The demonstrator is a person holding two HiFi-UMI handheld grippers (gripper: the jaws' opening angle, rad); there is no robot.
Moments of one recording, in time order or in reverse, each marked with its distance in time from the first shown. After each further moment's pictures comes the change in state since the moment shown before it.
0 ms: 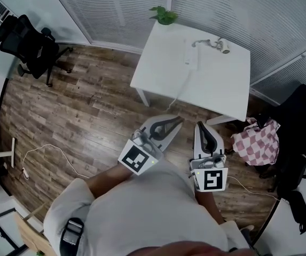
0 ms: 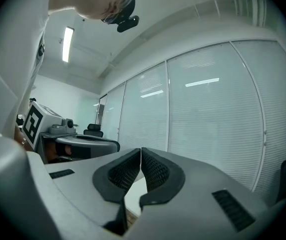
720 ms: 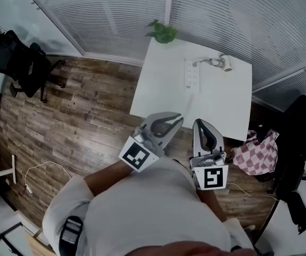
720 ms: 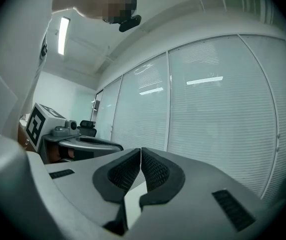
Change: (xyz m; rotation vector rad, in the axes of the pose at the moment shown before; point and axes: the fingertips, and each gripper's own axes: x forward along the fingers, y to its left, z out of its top) left arm 0.069 0.161 -0.008 0.043 0.051 -0.088; right arm 0.174 -0.037 0.009 -0.003 0.005 -0.037
